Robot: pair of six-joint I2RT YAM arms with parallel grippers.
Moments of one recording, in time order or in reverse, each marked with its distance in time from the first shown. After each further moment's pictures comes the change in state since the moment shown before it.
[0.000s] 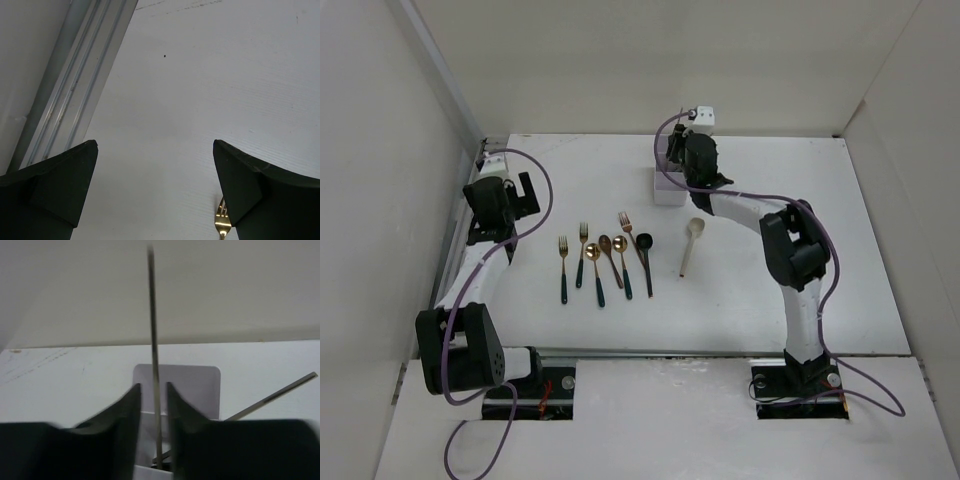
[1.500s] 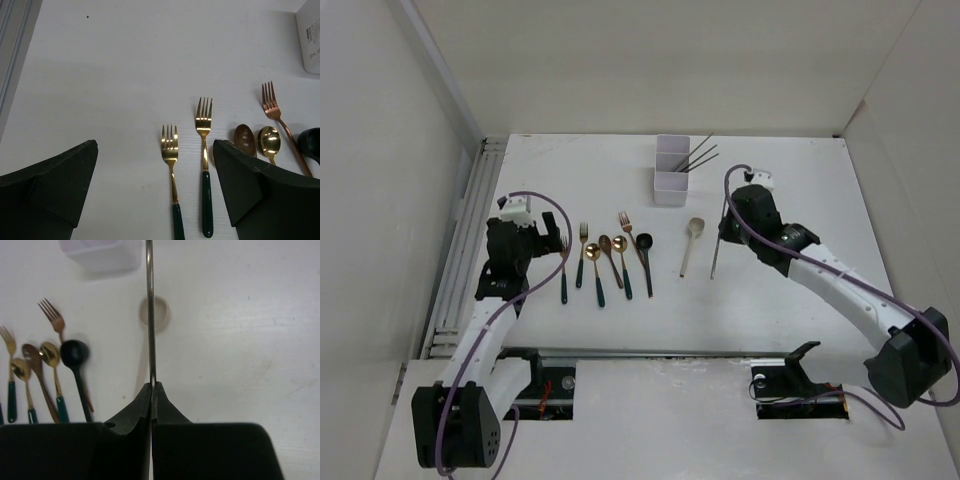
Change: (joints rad) left arm -0.131 -0.409 -0.338 -0.009 0.142 -0.053; right arm 0.056 -0.892 -0.606 -0.976 -0.034 0.361
